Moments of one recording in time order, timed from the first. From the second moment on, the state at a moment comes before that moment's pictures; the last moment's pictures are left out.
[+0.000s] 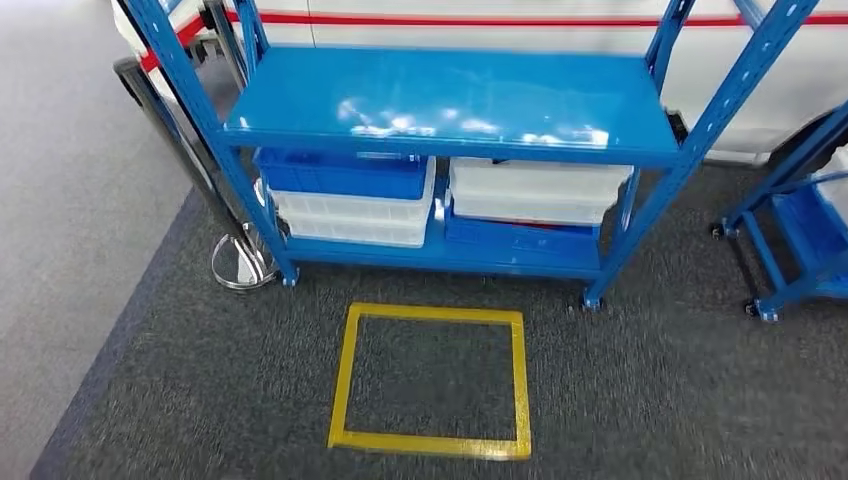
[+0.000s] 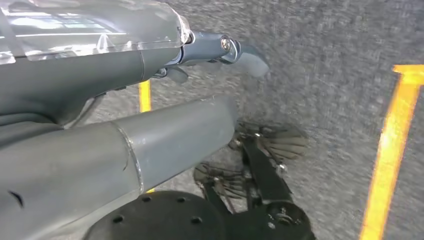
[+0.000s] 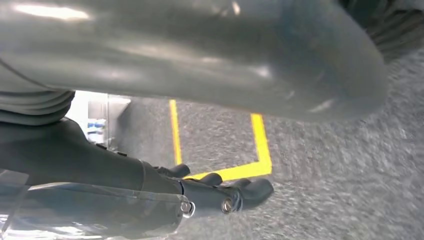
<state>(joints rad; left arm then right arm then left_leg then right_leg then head) -0.07 -0.11 1.43 -0.21 -1.24 -0.07 -0.12 -0.02 0.15 -1.13 -0.25 0.90 -0.25 0.12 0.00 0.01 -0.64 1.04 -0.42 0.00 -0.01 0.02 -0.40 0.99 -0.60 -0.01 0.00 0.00</state>
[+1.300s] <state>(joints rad) -0.09 -0.11 1.43 -0.21 -1.26 -0.03 -0.10 -0.02 0.14 -1.14 -0.25 0.95 -0.21 0.05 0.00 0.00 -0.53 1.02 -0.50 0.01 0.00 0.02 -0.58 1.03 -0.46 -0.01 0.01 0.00</state>
